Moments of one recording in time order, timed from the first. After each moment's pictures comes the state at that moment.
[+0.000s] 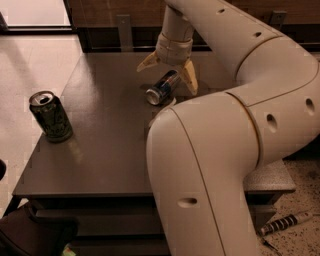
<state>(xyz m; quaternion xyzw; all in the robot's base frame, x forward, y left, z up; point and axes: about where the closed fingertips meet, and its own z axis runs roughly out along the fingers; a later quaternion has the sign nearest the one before) 0.698 -0.037 0.839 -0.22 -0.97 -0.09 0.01</state>
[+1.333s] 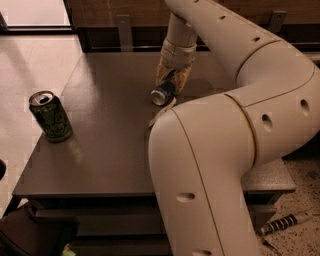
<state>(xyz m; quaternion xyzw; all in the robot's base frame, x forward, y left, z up) 0.709 -0.050 0.820 -0.22 -0.97 -0.08 0.01</state>
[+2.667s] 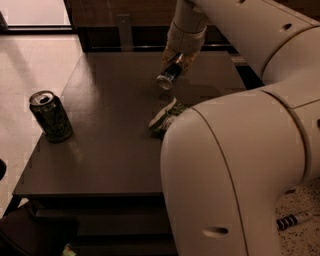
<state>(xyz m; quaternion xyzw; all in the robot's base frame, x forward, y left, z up) 0.726 -0.070 0.876 -0.20 -0.97 -0.09 -0.12</state>
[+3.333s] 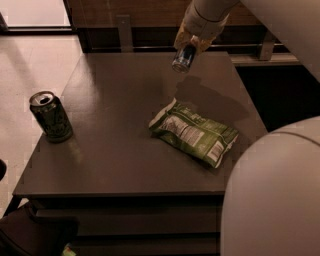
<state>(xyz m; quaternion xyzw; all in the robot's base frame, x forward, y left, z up) 0.729 -0.104 0.944 -0.11 -0.95 -0.11 -0.27</state>
